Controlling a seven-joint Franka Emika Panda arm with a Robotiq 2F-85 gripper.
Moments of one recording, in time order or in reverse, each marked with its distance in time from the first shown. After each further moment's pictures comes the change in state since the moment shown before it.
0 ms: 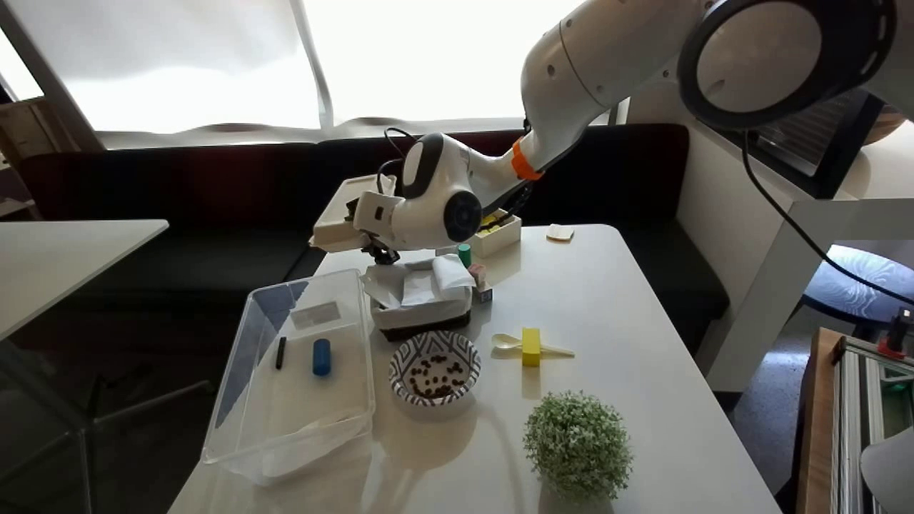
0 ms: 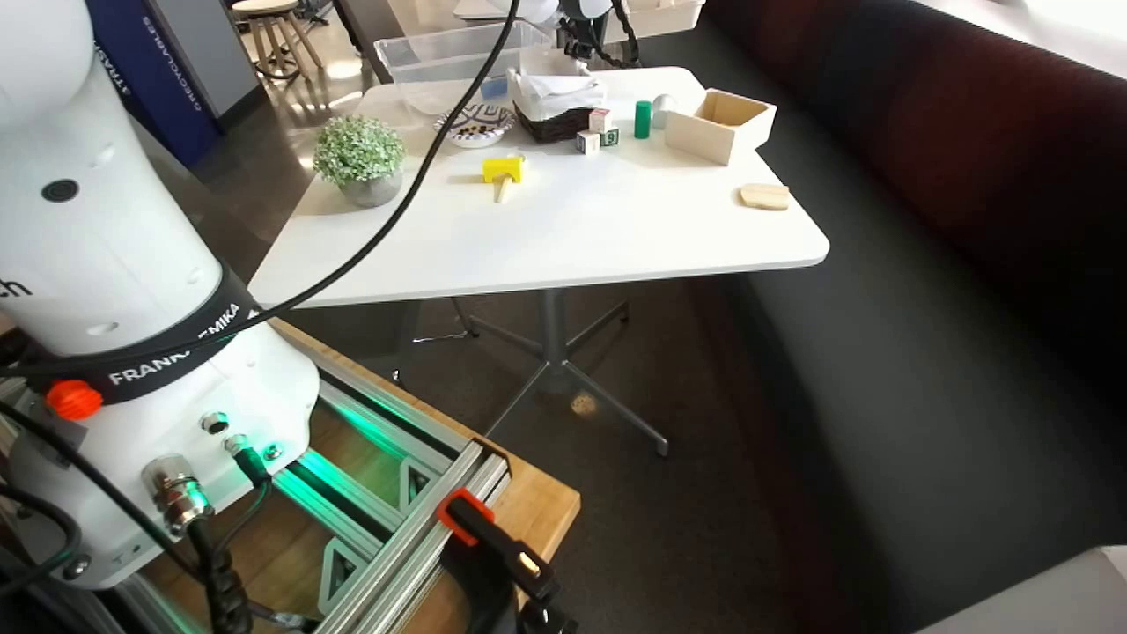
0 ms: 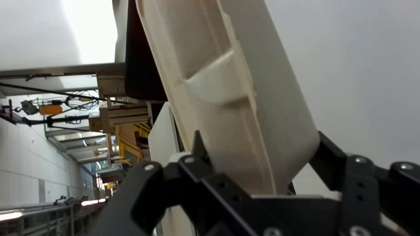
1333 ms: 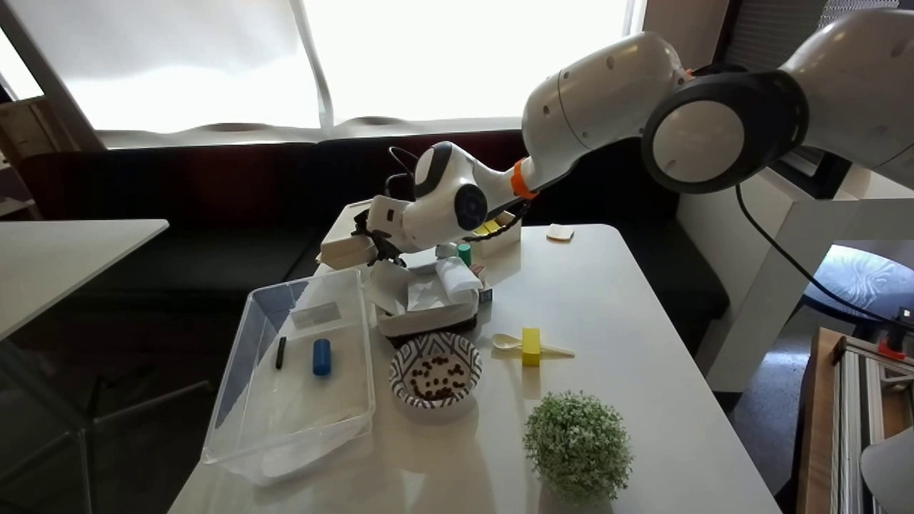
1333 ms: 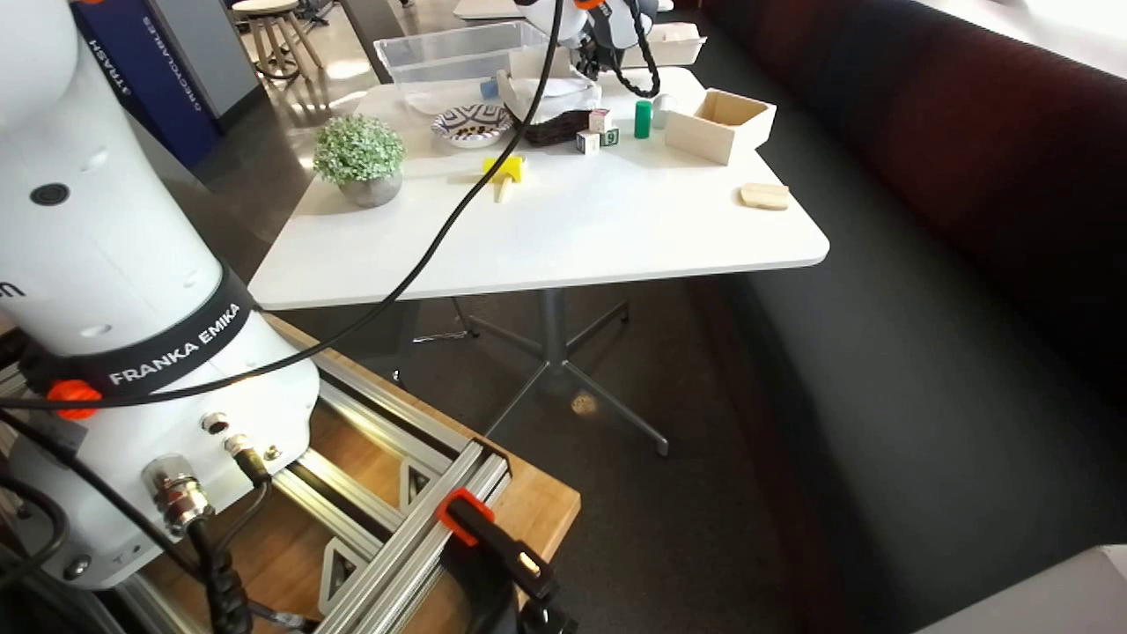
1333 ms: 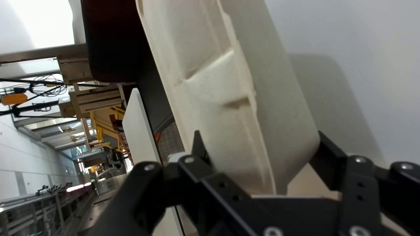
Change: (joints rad) arm -0.063 0.217 0.020 0.309 0.049 0.267 -0.070
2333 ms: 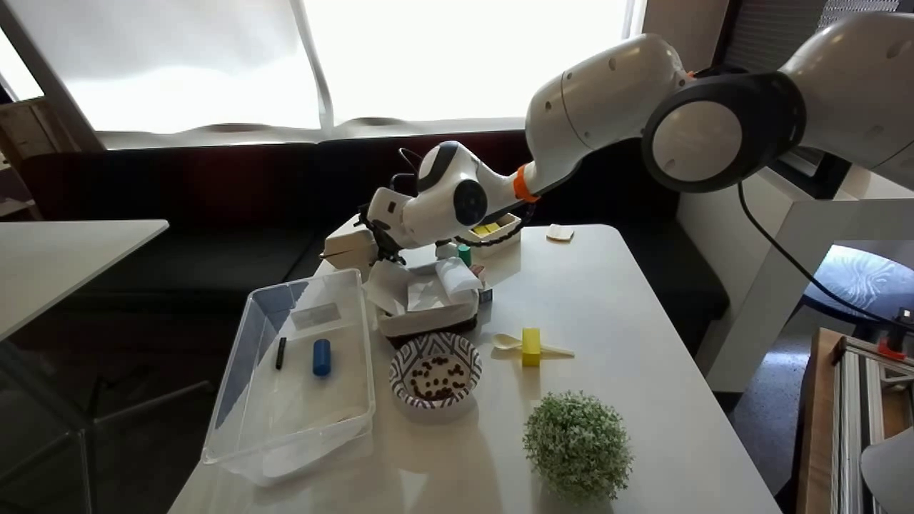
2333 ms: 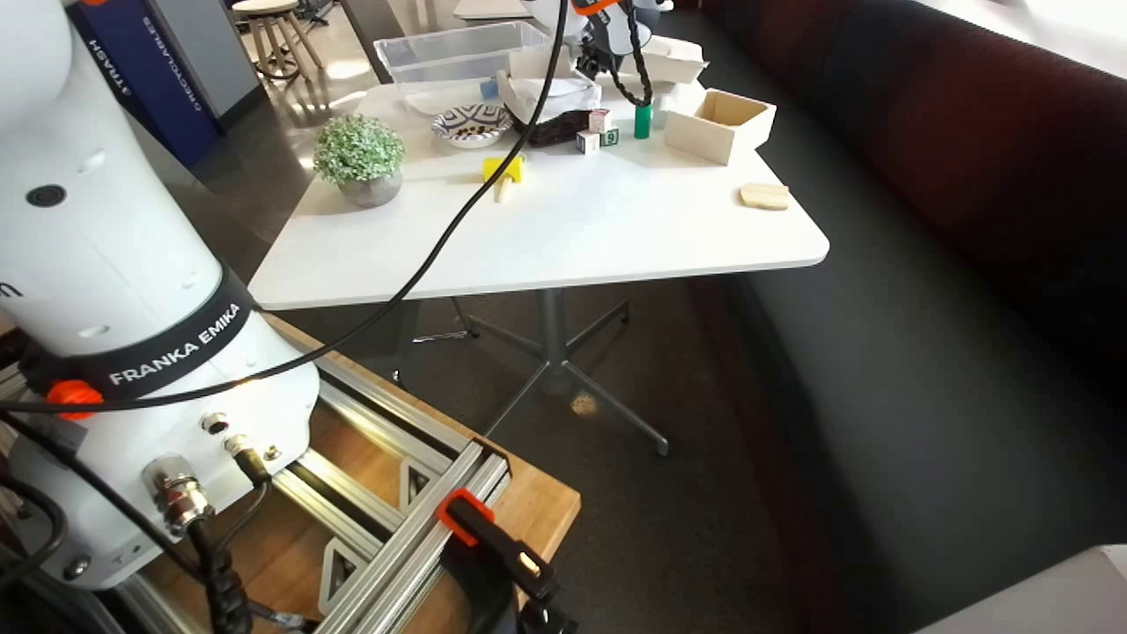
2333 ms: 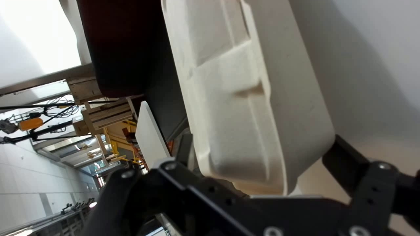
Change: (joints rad) arm -0.021 0.007 0.010 0.007 0.099 0.004 0.009
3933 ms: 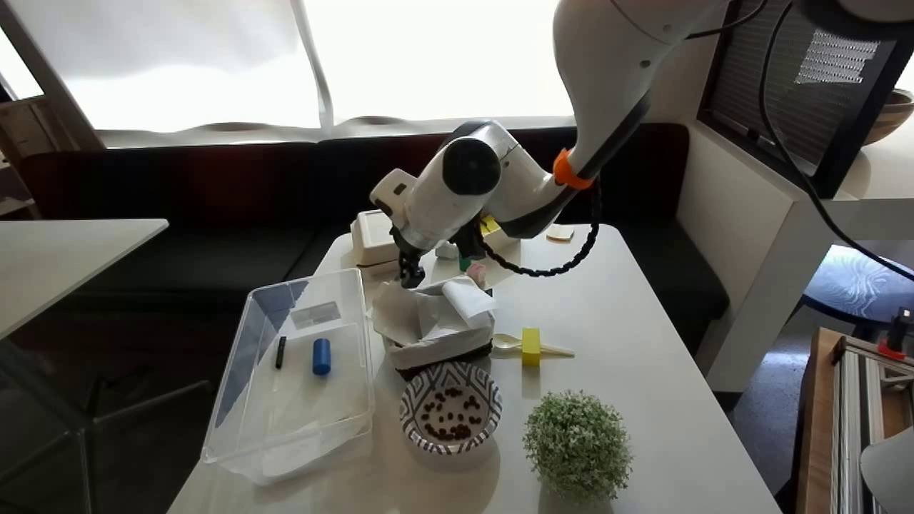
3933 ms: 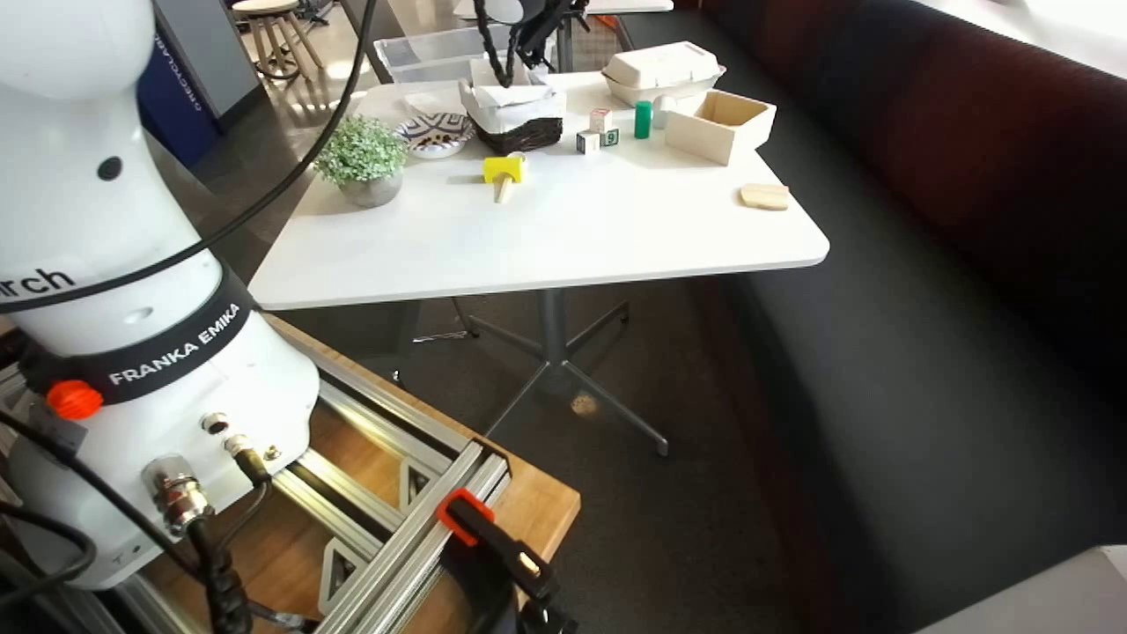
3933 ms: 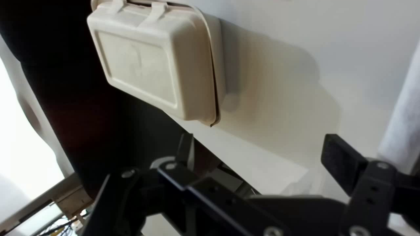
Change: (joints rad) arm 0.439 -0.544 -0.487 -0.858 0.848 -0.088 -0.121
